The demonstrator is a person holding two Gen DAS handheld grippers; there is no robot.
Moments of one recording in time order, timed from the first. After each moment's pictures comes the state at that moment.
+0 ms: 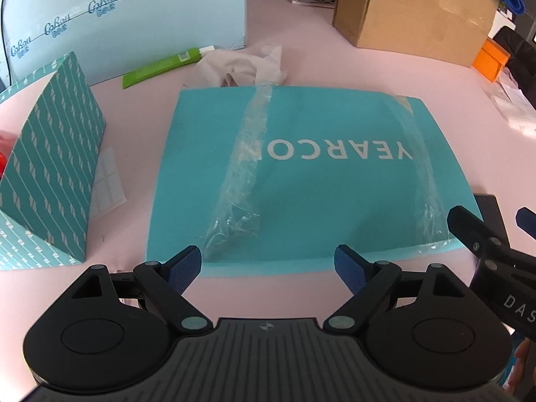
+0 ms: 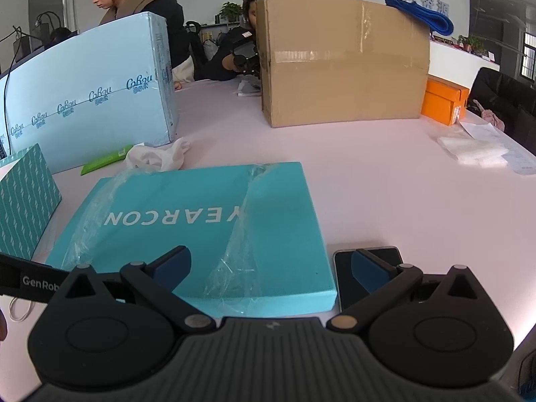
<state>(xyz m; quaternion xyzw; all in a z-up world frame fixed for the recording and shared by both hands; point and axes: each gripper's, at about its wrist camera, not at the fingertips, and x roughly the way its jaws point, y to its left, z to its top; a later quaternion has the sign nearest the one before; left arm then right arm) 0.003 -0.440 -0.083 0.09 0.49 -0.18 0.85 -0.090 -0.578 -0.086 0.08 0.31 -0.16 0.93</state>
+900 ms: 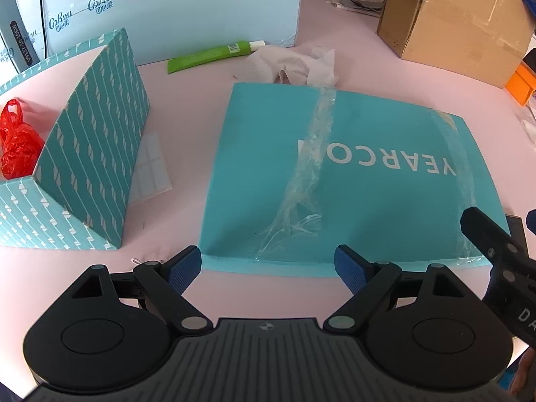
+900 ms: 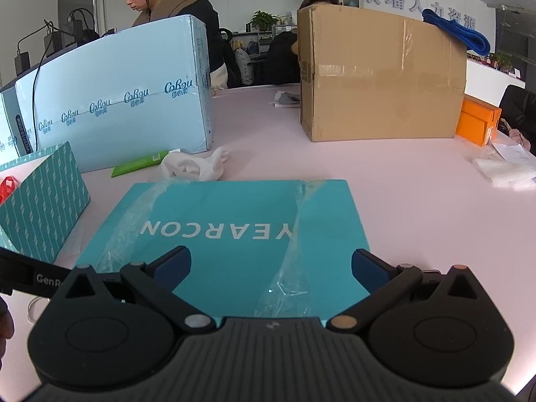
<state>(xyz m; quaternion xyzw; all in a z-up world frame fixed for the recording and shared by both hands) 0.014 -0.409 -0.084 0.07 0.50 -0.13 0.85 -0.073 -0.556 -0.083 0.06 0.29 -0.12 0.95</state>
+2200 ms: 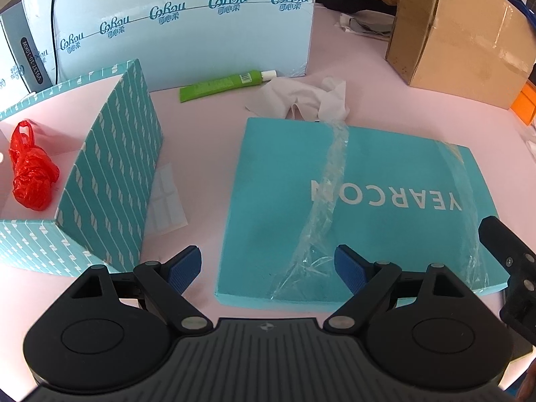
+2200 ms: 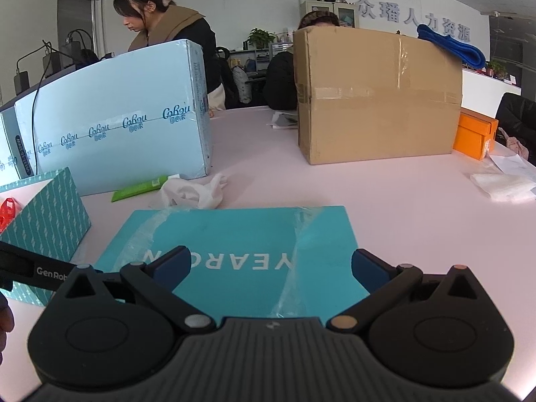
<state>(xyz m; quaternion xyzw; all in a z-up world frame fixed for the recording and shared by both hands) 0.027 -0.404 -0.070 0.06 0.47 -0.11 0.87 -0.069 -0.559 -0.071 0.07 0.26 -0.12 0.96</state>
